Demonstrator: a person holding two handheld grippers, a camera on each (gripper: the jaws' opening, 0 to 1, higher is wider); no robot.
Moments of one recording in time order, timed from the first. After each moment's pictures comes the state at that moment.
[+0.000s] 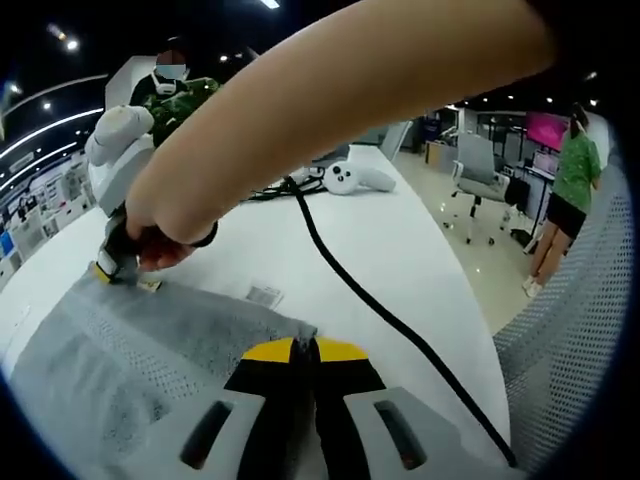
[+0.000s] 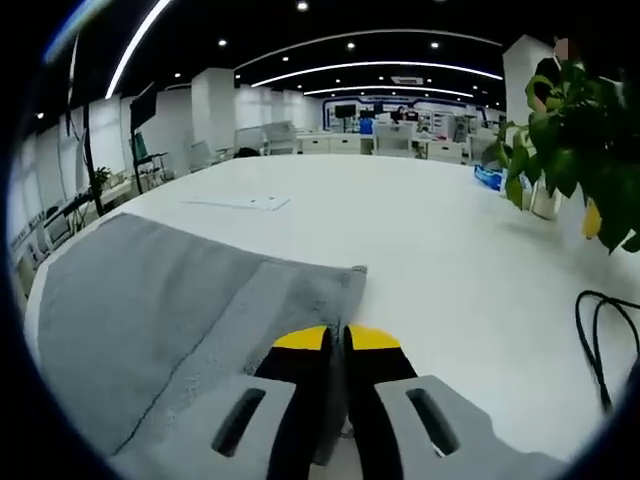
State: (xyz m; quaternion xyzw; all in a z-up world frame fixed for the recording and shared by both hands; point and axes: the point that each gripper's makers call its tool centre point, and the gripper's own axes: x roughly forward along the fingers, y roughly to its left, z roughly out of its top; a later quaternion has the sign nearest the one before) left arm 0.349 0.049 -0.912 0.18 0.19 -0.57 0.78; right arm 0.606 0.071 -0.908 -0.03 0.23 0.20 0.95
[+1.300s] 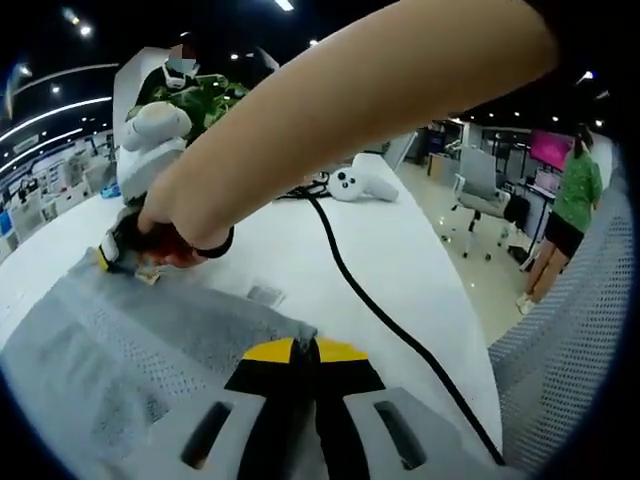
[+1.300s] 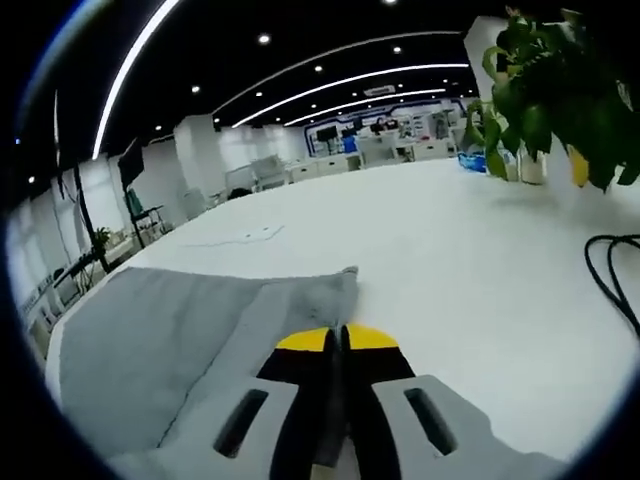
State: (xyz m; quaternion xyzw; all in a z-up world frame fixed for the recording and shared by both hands) left arm 0.351 0.051 -0.911 0.14 0.21 -0.57 0.78; right arm 0.620 0.064 -0.913 0.10 0.22 0.19 0.95
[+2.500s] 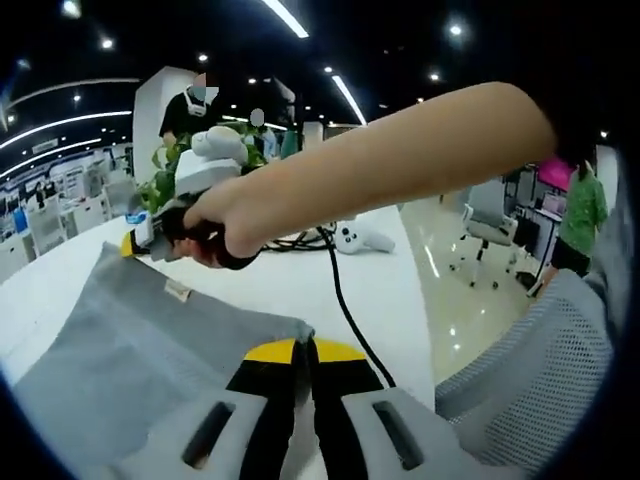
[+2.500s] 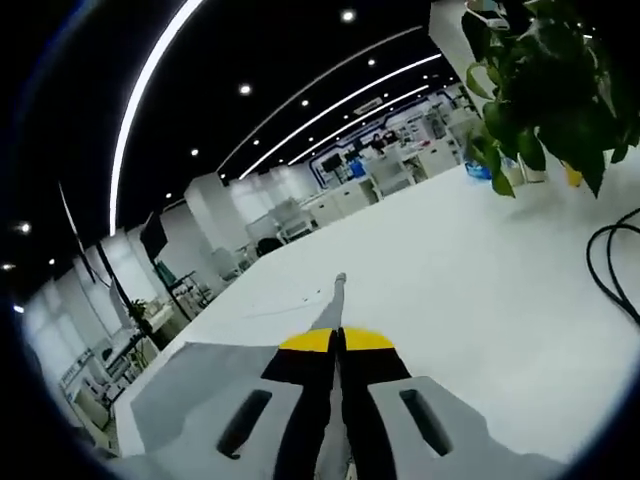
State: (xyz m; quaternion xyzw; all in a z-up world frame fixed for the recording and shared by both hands) left arm 0.337 0.089 -0.815 0.10 0.17 -0.54 0.82; right arm 0.583 0.092 -0.805 0.22 0.16 0.22 0.94
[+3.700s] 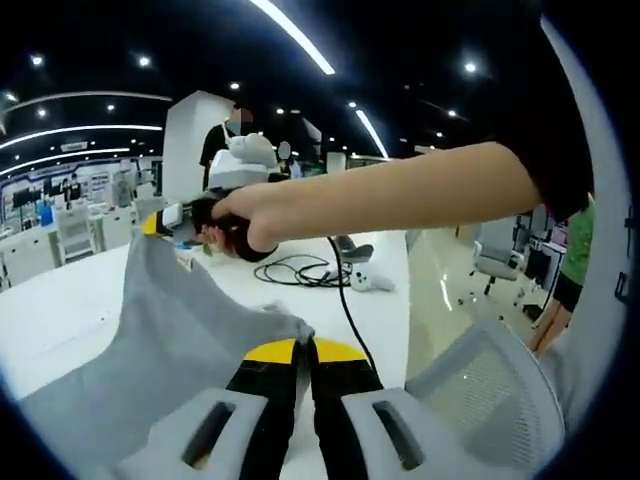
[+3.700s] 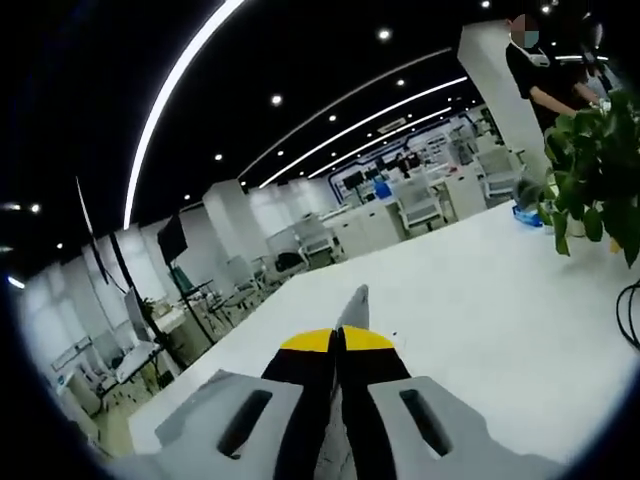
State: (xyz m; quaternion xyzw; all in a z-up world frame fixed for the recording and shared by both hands) left arm 0.317 0.214 -0.723 0.05 0.12 -0.51 0.85; right arm 0.581 0.204 -0.692 0.19 0.11 0.25 0.94
